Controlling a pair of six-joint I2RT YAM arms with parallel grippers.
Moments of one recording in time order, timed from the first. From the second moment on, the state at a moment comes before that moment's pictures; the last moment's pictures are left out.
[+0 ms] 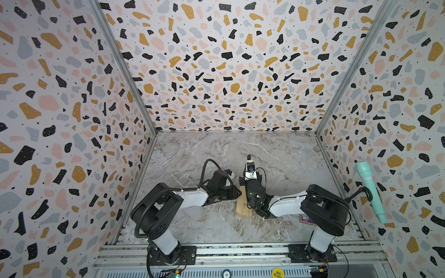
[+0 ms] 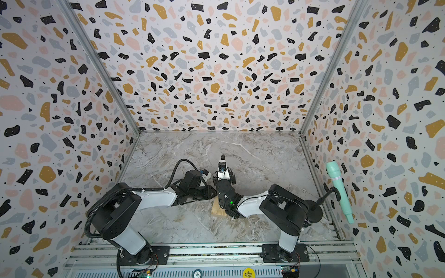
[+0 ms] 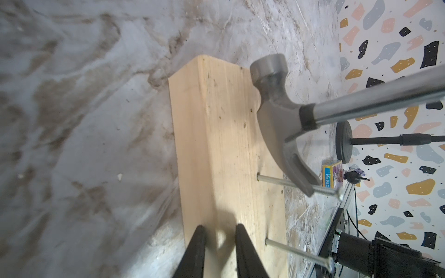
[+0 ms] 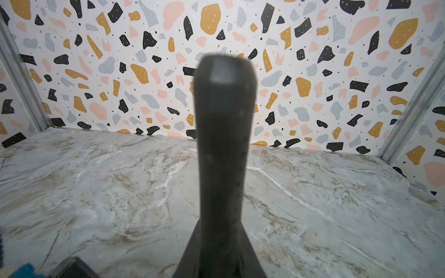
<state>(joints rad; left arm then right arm) -0.68 1.65 0.70 0.15 0.41 -0.70 1.01 1.74 0.71 1.00 0.92 -0.03</state>
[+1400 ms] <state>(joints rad) -0.68 1.65 0.70 0.16 0.41 -0.71 1.04 1.64 0.87 0.34 0.98 0.36</state>
